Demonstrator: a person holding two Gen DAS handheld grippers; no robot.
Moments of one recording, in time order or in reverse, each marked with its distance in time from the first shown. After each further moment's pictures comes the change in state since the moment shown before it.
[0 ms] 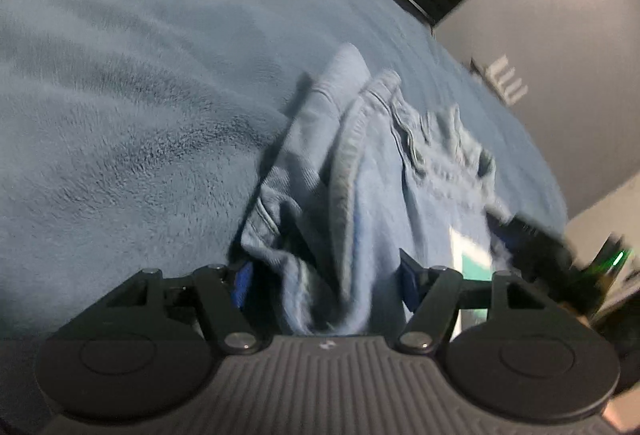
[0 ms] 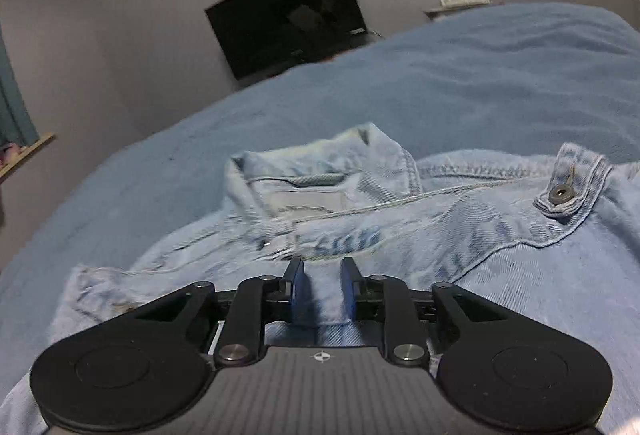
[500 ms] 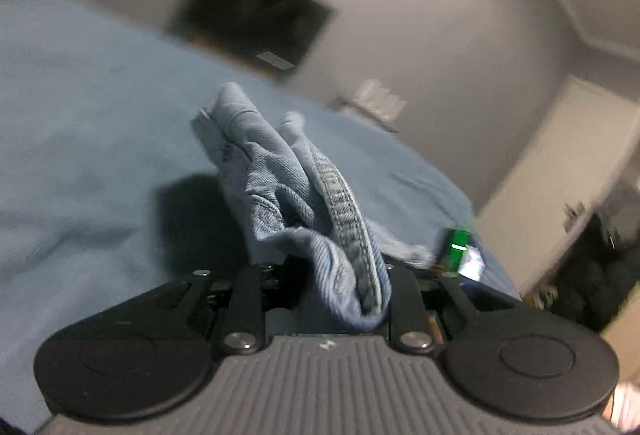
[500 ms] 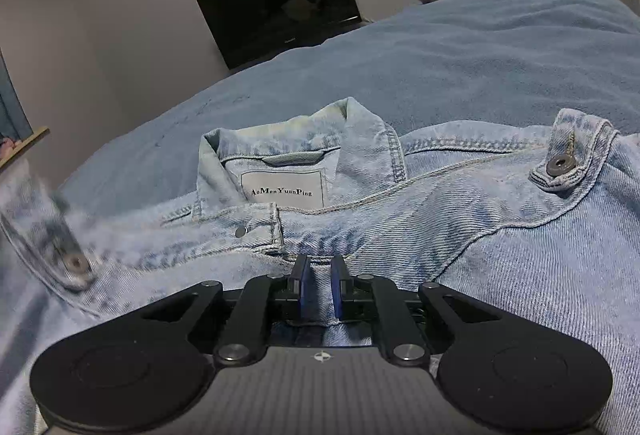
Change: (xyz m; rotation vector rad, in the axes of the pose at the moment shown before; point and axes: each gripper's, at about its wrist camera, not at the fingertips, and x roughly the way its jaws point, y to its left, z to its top) left arm -0.046 -0.117 -0.030 0.426 -0.194 -0.267; right arm 0.012 -0.011 -0.011 -0.005 0.023 0.011
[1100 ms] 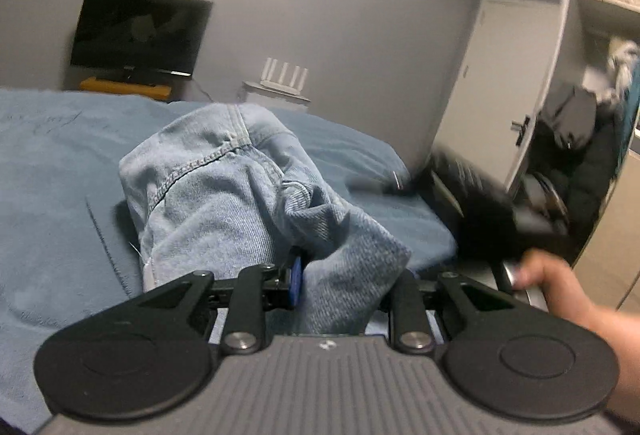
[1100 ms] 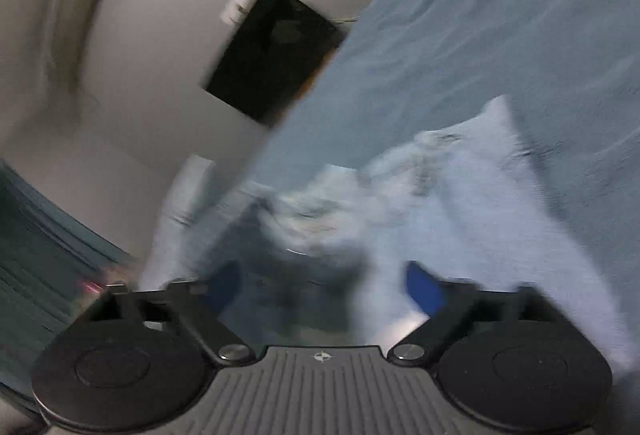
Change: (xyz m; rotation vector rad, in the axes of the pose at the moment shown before) left arm 0.072 -0.143 -0.019 0.268 0.066 -0.119; right arm -0.158 -0.132 0.027 0.580 0.034 0.442
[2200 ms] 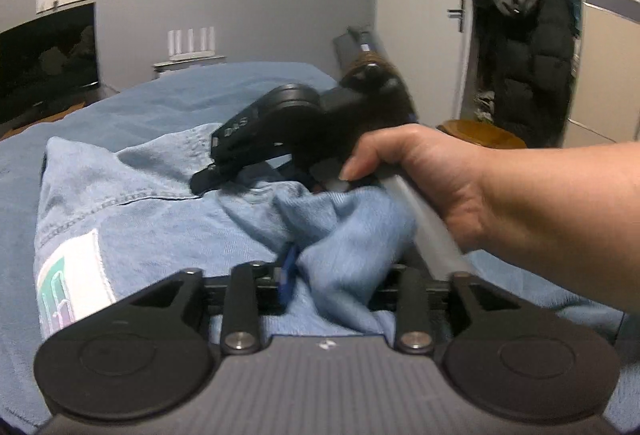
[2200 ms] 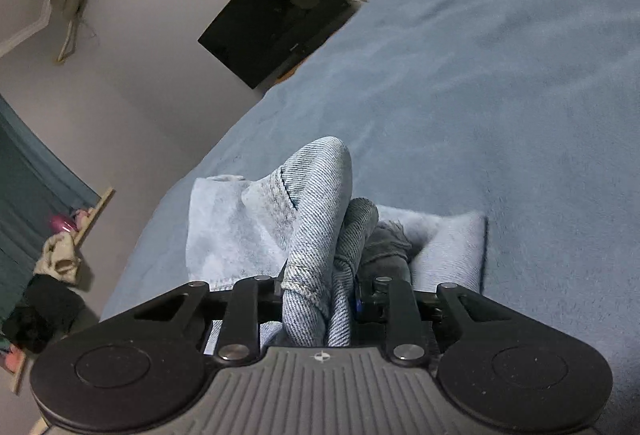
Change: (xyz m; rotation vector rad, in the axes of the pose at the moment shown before) left arm 0.121 -0.072 -0.047 0.362 0.179 -0.107; right arm 0.061 -0.081 0.095 -0.286 0.080 -0.166
